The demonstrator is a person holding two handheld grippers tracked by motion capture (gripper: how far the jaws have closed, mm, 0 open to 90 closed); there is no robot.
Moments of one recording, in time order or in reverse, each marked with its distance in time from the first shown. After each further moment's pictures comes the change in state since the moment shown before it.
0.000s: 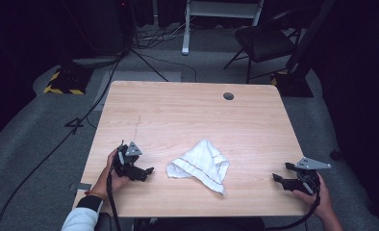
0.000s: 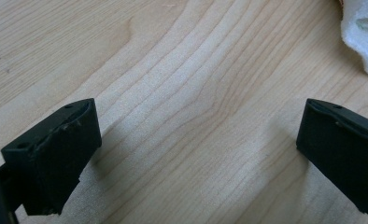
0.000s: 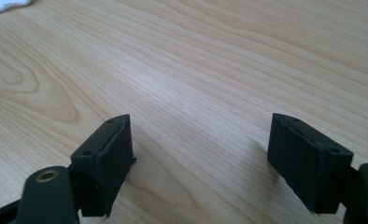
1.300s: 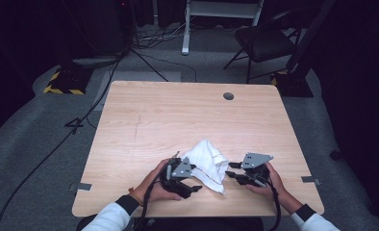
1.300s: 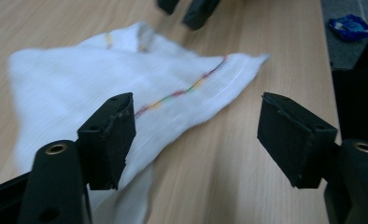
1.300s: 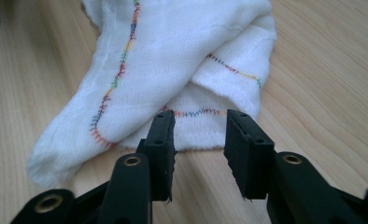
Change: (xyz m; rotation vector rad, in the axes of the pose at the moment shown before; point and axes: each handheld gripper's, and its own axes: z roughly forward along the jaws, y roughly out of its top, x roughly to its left) left arm -0.142 0.082 0.021 -0.137 -0.339 0.424; right arm 0.122 0.092 0.061 -0.036 0.283 -0.365
